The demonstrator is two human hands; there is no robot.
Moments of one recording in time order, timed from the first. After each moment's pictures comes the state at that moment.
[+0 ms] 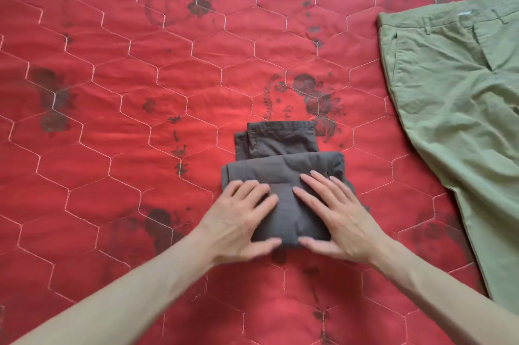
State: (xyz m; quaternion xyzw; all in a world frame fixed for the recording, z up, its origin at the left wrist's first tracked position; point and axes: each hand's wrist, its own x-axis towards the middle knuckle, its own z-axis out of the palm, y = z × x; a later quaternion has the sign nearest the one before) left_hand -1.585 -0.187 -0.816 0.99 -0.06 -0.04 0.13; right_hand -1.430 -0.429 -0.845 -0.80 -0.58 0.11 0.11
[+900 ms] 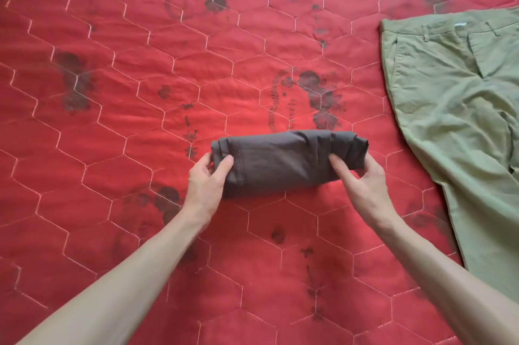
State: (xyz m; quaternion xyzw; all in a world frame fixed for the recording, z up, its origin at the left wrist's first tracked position) left_hand -1.591 -0.174 -0.784 0.60 0.47 0.11 0.64; right_hand -1.415 -0.411 -0.793 -0.81 -0.13 0.22 0.52
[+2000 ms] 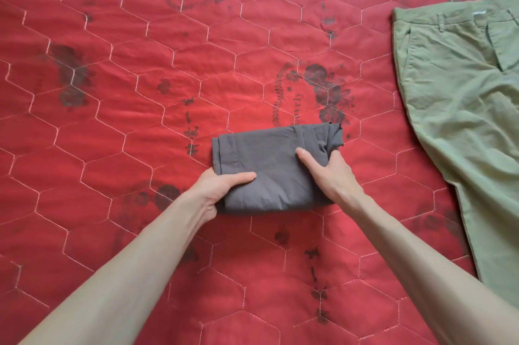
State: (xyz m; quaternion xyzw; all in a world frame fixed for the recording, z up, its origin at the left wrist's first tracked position) left_hand -1.579 -0.165 -0.803 0.45 0.57 -0.11 0.68; right_hand -1.418 -0.352 -0.814 -0.87 -0.01 0.39 0.30
